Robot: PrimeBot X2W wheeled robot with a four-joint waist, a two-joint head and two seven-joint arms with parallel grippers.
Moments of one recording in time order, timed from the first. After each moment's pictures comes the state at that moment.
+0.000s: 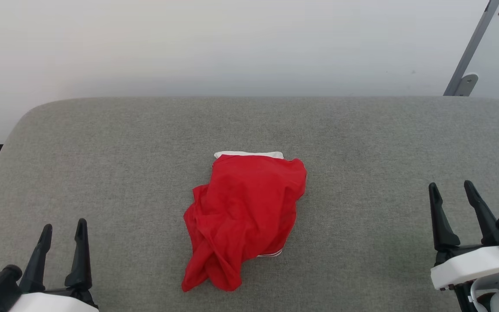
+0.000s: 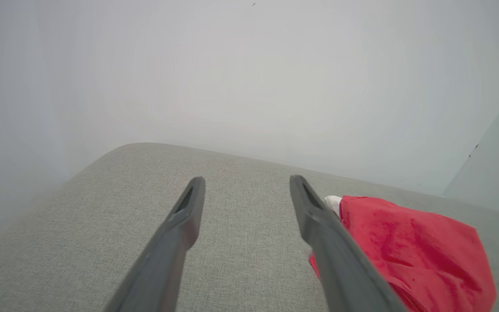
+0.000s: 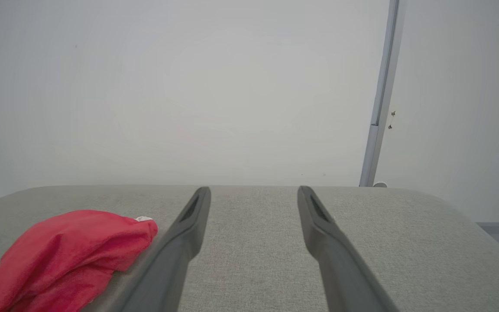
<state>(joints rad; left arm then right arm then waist) 0.11 0.38 -0.09 0.04 -0.61 0.03 -0.26 -0.05 -0.19 -0.05 0.16 0.27 0.13 -0.20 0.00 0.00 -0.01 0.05</state>
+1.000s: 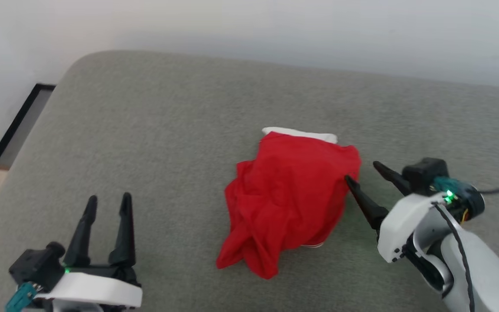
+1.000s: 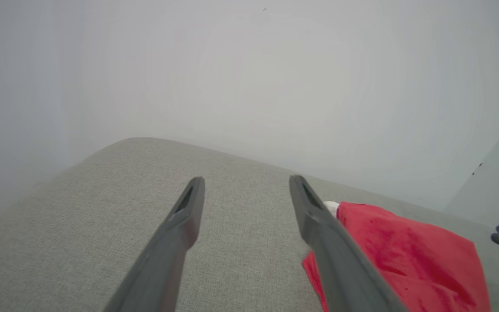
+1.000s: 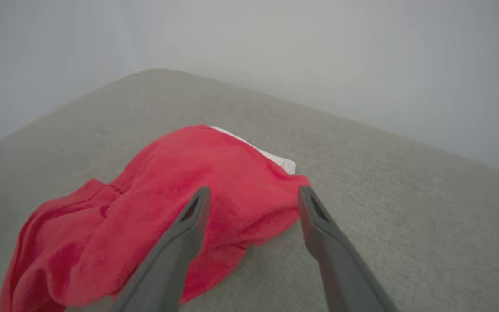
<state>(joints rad) 0.02 0.25 -0.14 0.01 -0.53 -0.02 -0.26 -0.35 -0.33 0.38 0.28 0.44 0.13 0.13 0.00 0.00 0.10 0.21</state>
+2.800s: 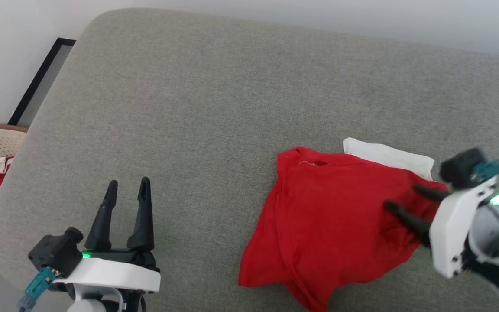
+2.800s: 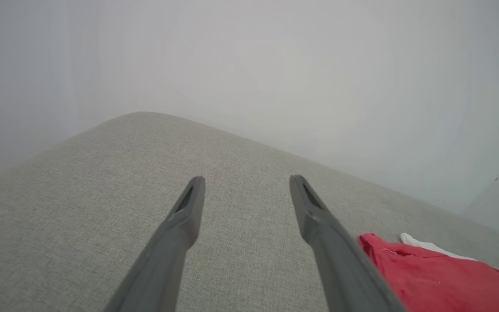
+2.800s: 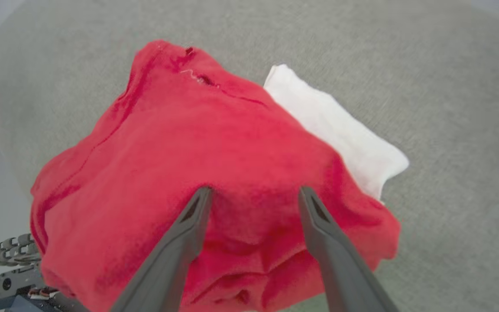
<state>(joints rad) -0.06 0.12 -0.09 0.08 -0.47 -0.12 -0.26 -0.22 -0.53 0.28 -0.13 0.62 0.13 0.71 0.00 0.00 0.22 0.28</state>
